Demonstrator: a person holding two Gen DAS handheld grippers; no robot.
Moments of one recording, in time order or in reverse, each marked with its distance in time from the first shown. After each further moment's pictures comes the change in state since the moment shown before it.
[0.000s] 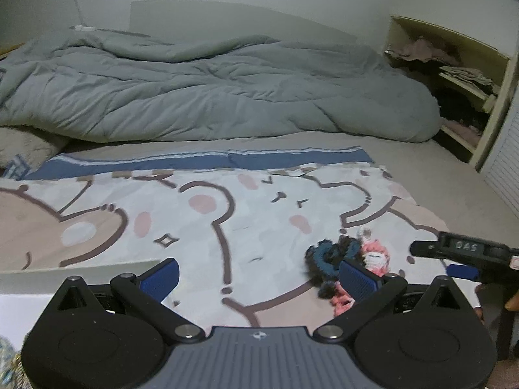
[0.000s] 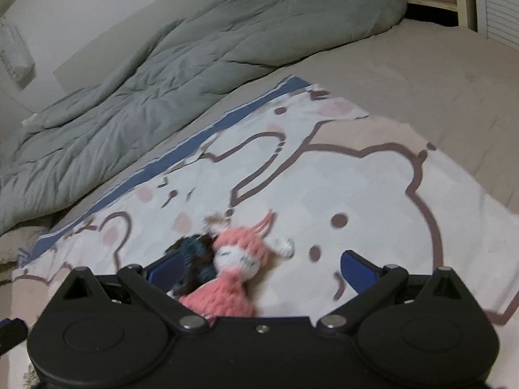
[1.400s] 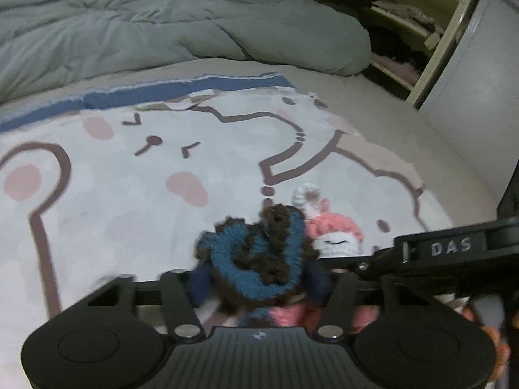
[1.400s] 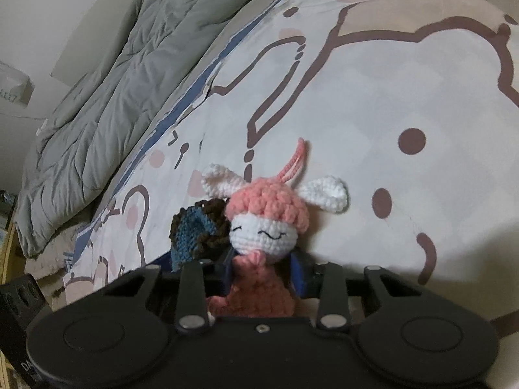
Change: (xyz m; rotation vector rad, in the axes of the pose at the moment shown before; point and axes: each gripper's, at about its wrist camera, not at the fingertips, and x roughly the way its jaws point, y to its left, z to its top) left arm 0.186 -0.053 -0.012 0.090 0.185 -0.328; right arm 0.098 -0.021 -0.007 0.230 0.284 0.257
